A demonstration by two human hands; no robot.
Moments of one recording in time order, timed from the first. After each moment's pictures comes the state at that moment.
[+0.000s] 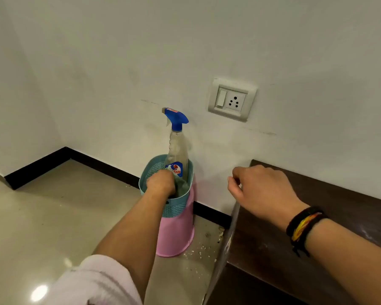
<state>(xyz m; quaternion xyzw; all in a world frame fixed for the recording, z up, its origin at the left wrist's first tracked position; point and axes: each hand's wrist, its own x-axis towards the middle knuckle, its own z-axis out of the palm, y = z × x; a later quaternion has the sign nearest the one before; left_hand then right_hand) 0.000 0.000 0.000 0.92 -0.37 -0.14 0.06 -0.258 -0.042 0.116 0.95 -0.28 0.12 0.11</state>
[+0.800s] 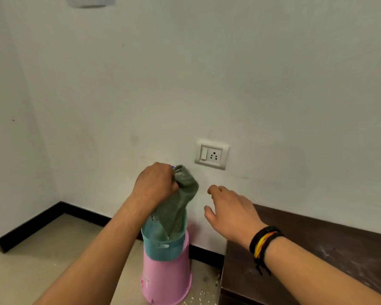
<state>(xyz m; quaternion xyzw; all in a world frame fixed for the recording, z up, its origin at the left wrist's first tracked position) -0.043 0.082 0.208 0.83 -0.51 0.17 0.16 -0.248 0.014 0.178 0.93 -0.30 0.19 0.05</state>
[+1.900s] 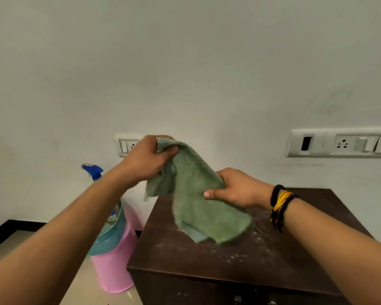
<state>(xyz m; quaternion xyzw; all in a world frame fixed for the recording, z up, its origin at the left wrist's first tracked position) -0.267 0.000 0.275 0.64 -0.64 -0.09 0.41 -0.496 -0.095 0.216 0.89 -0.28 0.15 -0.33</state>
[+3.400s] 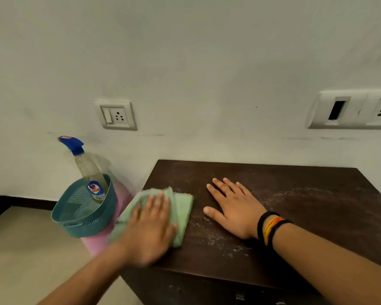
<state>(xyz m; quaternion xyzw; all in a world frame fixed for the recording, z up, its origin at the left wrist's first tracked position) -0.270 0.021 0.044 0.77 -0.64 -0.06 -0.01 -0.484 -0.134 0.050 0.94 -0.35 -0.01 -0.07</state>
